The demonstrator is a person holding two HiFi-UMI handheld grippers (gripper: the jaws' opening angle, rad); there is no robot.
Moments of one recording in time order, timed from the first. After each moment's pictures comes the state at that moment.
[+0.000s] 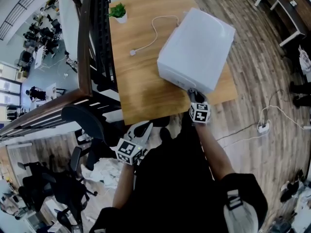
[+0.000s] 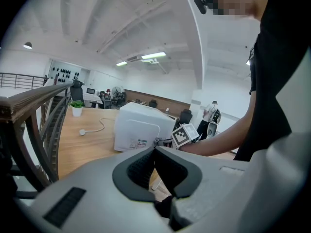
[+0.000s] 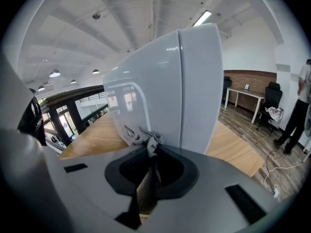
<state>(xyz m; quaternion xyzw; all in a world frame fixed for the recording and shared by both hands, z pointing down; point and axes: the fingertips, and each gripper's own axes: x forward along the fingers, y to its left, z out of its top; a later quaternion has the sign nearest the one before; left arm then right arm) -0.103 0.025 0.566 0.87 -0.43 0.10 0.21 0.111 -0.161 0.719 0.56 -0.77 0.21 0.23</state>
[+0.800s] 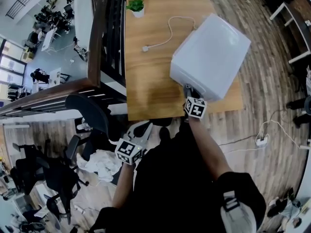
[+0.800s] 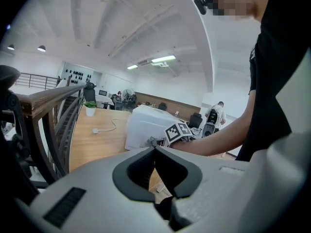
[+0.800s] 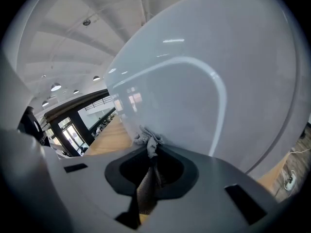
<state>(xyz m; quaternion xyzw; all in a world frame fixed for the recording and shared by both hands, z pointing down) -0.134 0.033 0.570 0.84 -0.49 0.08 0.21 0.028 -0.192 0.731 0.53 -0.78 0.28 0.19</state>
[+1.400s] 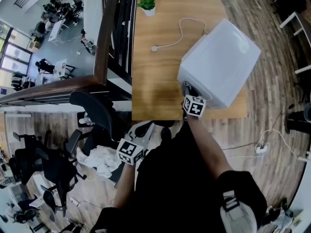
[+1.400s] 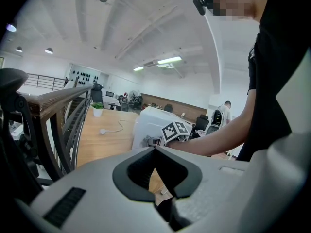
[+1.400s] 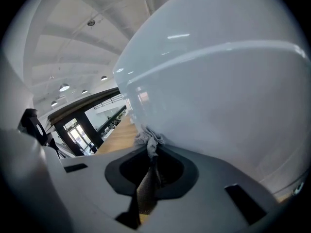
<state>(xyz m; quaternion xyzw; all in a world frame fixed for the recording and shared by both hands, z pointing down) -0.151 0.025 0.572 0.82 -0.52 0.08 0.23 -0.029 -0.213 0.728 0.49 -0.80 0.28 0.20</state>
